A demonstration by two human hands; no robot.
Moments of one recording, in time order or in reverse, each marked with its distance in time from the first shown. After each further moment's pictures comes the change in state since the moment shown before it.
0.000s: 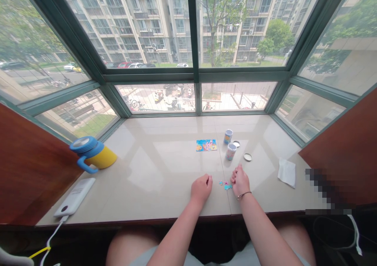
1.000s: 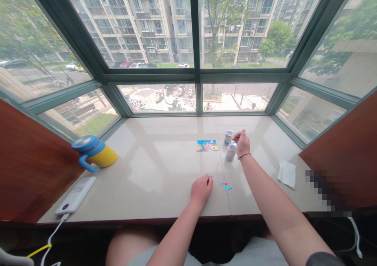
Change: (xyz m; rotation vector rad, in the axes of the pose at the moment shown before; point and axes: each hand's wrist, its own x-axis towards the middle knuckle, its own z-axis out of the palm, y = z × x) left_hand 0.001 0.001 -0.001 0.005 -0.002 0.007; right_hand 0.112 -0.122 0.068 -0.089 -0.064 -0.471
